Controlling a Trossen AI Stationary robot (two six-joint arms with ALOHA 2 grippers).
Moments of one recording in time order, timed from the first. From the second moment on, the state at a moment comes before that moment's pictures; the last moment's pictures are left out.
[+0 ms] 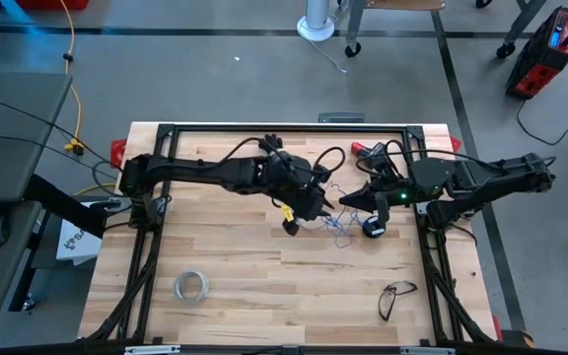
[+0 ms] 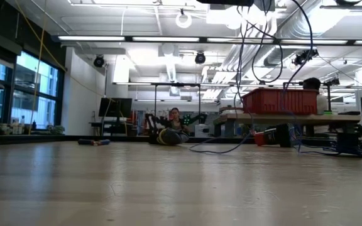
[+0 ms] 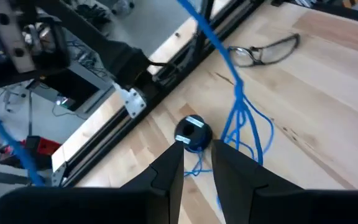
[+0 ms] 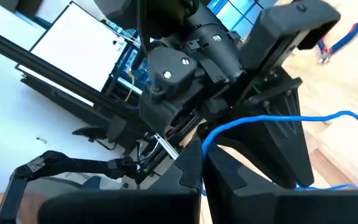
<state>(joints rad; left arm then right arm) -0.02 1.88 1.75 -0.43 0.12 0.76 0.21 0.98 1.07 -0.33 0.13 0.91</state>
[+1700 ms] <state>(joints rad) -0.05 1.86 1.75 -0.44 0.11 0.80 0.21 0.98 1.07 -0.32 0.13 0.89</state>
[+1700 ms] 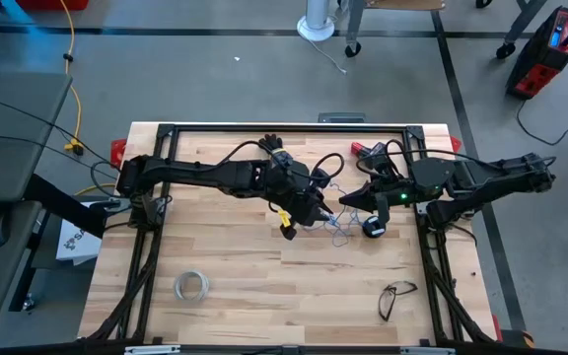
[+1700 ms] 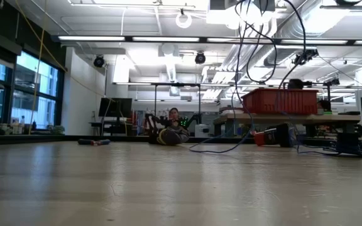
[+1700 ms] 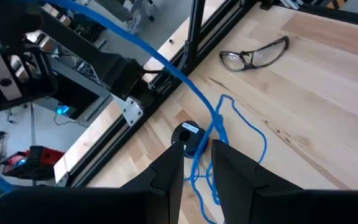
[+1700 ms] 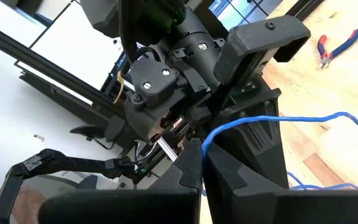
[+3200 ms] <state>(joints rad) 0.11 1.61 1.80 -0.98 -0.10 0.40 0.27 1.02 1.07 -0.65 0.12 1.07</state>
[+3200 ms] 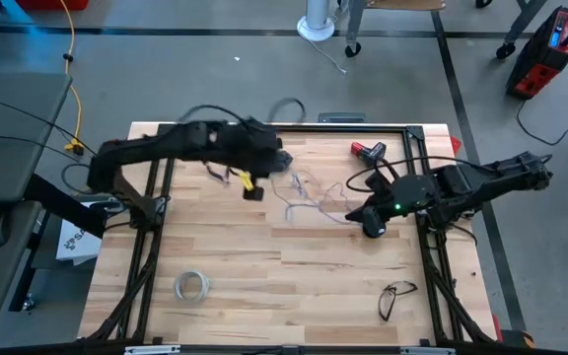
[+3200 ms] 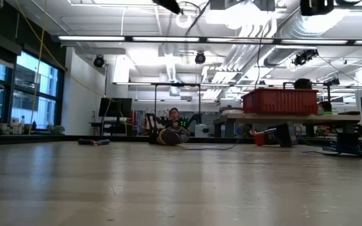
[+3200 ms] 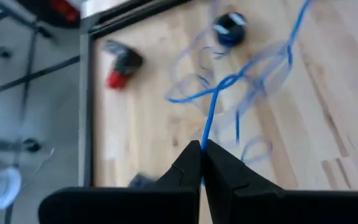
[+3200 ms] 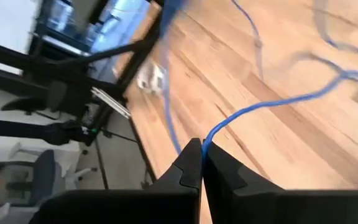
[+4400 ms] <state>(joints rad) 0.10 1.10 1.80 -1.48 -0.22 -0.29 0.05 1.13 1.07 -0.13 0.01 0.78</state>
